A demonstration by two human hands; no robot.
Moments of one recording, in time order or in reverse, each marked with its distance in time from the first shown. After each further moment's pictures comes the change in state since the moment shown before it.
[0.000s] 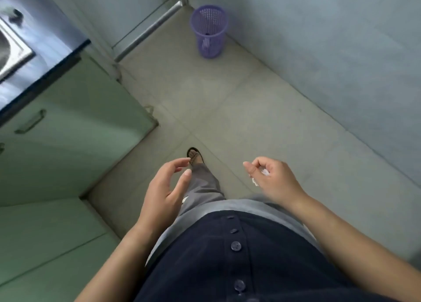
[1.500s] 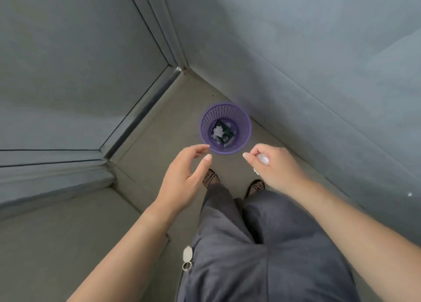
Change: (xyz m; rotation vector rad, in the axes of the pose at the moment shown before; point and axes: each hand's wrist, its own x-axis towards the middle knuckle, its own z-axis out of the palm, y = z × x) left_hand 0.913 0.114 -0.076 0.049 -0.198 -0.061; right_hand 0.874 -0.190 -0.121 -0.169 -0.091 0.128
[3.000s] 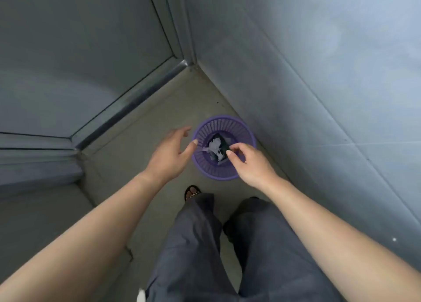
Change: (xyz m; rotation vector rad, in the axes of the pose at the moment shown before) left_hand 0.191 -0.135 0.057 0.256 0.108 -0.086; right_hand 0.205 0.093 0.072 -0.116 -0.140 -0.071
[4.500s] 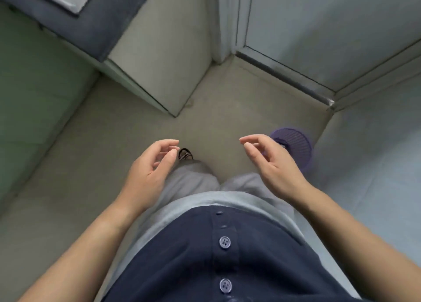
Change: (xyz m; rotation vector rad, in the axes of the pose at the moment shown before) left_hand -0.527 0.222 -0.016 -0.867 1.025 -0.812; right_hand -0.328 -0.203 -0.089 -0.302 -0.922 -0.760
